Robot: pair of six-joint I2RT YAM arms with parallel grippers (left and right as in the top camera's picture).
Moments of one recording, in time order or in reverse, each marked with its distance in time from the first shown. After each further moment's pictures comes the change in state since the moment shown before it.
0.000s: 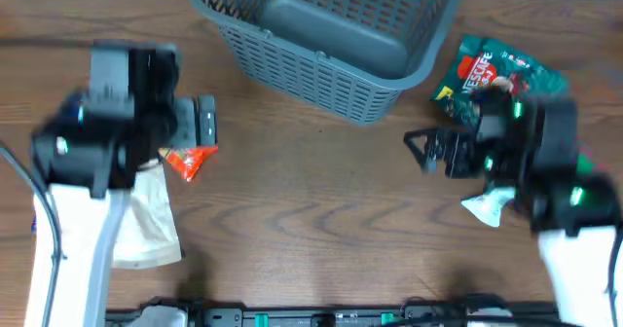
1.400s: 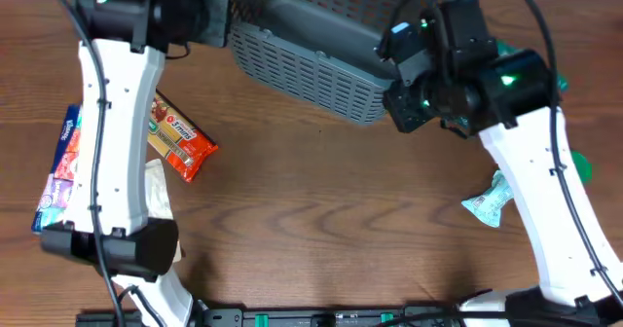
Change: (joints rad) left arm -0.018 0.566 0.673 -0.018 0.153 0.184; right arm 0.283 0.468 0.536 -0.245 0.171 -0.340
